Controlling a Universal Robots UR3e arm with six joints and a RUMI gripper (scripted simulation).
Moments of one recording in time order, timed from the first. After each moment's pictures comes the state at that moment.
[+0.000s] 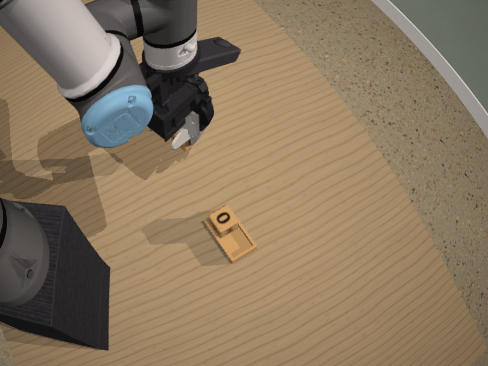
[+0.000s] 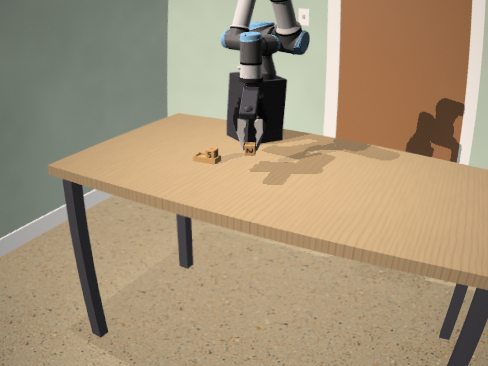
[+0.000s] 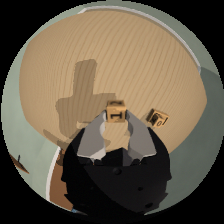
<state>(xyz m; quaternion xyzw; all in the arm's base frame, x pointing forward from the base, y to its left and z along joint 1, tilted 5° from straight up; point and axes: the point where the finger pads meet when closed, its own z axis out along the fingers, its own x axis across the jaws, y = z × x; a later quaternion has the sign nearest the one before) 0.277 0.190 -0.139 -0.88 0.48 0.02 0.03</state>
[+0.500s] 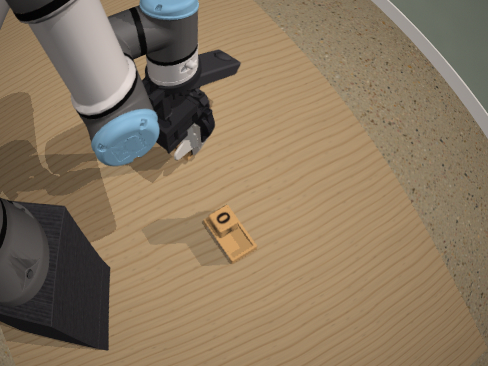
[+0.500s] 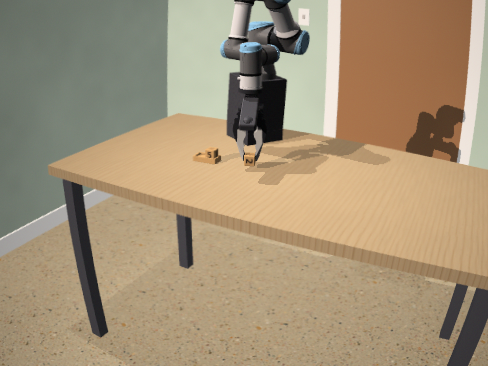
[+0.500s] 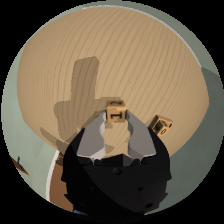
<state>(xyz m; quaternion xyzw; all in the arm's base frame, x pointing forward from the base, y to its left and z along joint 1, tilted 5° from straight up) 0.280 0.193 -0.172 -0.88 0.48 0.02 0.03</state>
